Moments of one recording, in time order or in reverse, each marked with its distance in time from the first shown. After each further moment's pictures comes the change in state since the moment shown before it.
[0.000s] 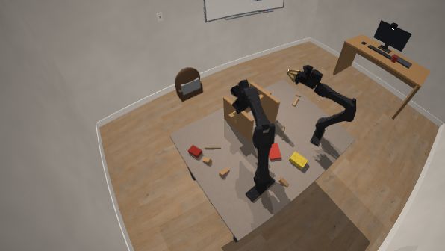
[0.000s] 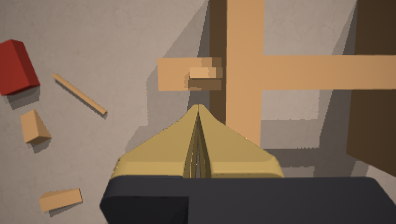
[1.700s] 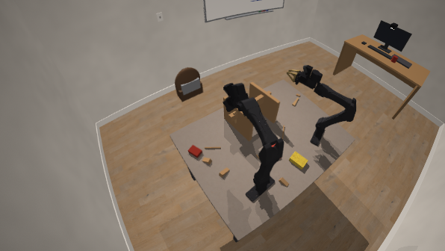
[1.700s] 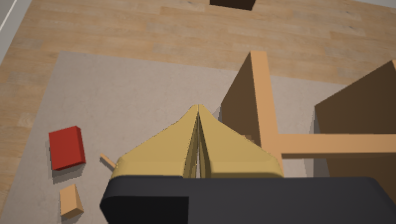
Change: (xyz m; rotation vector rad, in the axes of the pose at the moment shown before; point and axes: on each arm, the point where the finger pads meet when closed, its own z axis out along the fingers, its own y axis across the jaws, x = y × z) left arm -0.062 0.077 -0.094 0.082 -0.485 -0.065; right arm 0.001 0.000 0.000 0.000 0.001 0.005
